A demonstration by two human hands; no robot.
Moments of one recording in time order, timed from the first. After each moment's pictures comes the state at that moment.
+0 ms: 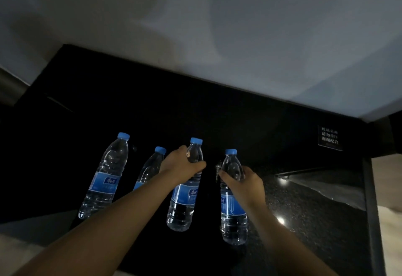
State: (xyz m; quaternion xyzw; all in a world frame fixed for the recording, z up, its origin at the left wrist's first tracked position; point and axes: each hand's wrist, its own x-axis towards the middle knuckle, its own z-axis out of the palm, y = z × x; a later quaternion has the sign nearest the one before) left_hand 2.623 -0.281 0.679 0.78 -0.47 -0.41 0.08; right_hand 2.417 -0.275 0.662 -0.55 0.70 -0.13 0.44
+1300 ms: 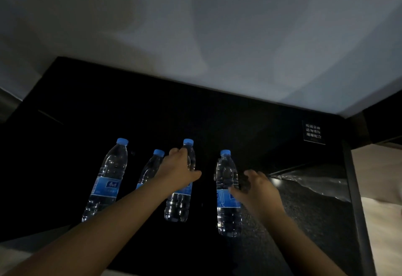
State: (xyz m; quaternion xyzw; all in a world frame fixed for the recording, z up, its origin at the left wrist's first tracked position) left_hand 2.624 -0.259 0.735 0.72 -0.57 -0.39 0.04; right_hand 2.385 -0.250 0.709 -0.69 0.67 0.01 0.28
